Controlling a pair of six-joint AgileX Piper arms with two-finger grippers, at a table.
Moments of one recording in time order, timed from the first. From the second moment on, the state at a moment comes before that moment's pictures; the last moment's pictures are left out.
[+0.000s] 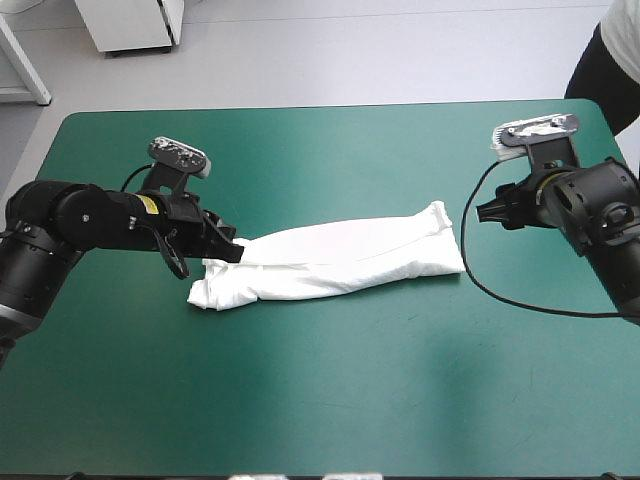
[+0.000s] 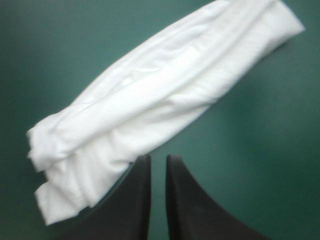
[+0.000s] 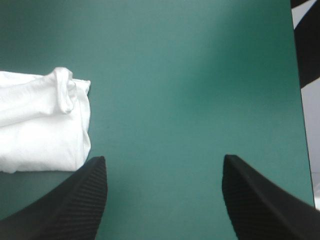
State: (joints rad) left arm -0.32 1.27 -1.40 -0.28 1.13 0.24; right arm 0.31 1.29 -1.41 -0.40 1.09 0.23
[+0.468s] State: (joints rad) left arm -0.41 1.58 -1.40 -0.54 0.98 0.48; right arm -0.04 1.35 -1.41 0.15 1.06 0.01
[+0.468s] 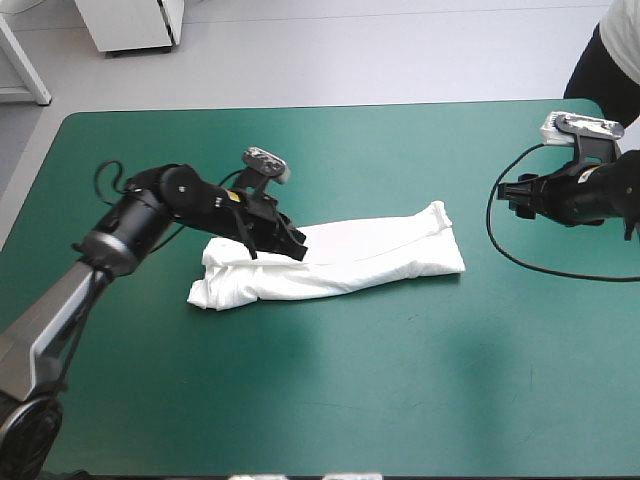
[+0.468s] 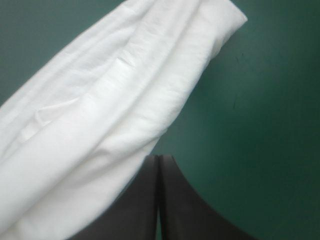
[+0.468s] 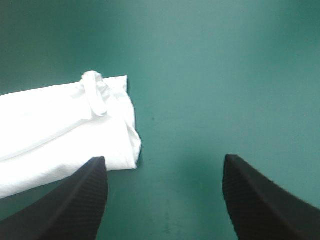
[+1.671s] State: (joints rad) left arm -0.50 2.08 -1.67 -0.40 0.94 0.39; right arm -0.06 1.83 -1.41 0.60 1.04 -0.38
